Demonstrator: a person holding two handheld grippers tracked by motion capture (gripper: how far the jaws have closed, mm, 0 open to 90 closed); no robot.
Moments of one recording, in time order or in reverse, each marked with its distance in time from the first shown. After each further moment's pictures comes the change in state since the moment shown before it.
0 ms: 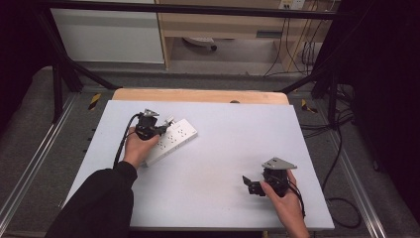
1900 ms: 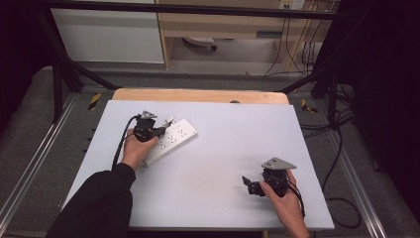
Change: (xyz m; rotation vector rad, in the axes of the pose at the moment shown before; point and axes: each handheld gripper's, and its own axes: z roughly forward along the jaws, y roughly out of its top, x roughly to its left) left arm 0.004 -0.008 0.000 -0.018 -0.015 -0.003; right arm 0.001 0.000 0.001 0.006 0.002 0.002
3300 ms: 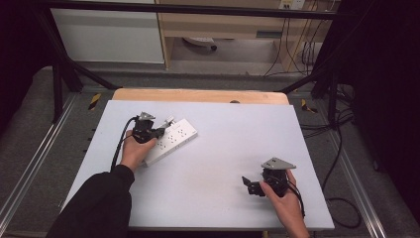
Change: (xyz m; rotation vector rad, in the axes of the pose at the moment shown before) left arm 0.004 -0.006 -0.001 -0.021 -0.012 -0.010; right arm 0.000 0.000 0.001 0.003 0.002 0.000
